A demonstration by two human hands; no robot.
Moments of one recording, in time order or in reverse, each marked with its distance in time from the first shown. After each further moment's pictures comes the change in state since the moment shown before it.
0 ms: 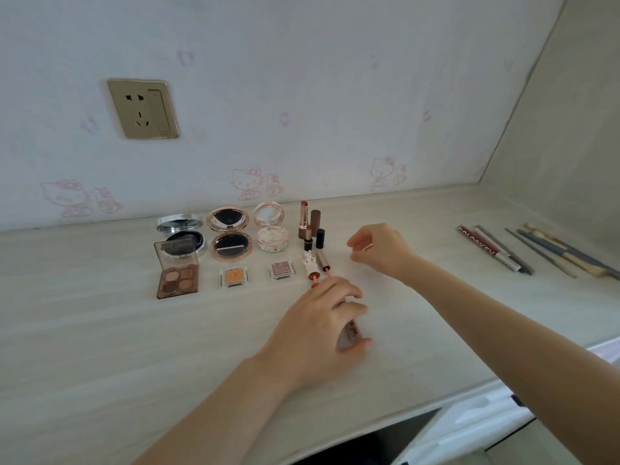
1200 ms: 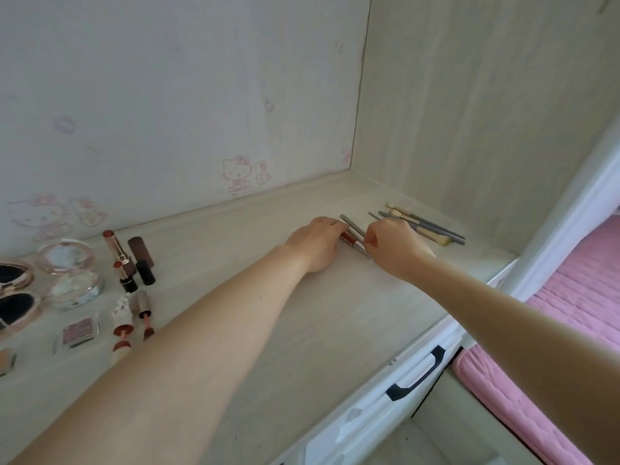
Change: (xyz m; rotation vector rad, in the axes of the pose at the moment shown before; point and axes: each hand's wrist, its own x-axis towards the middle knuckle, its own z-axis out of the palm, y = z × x) left_hand 0.270 0.044 0.163 0.069 -0.414 0.038; right_hand -0.036 0.180 -0.150 -0.549 0.235 0.221
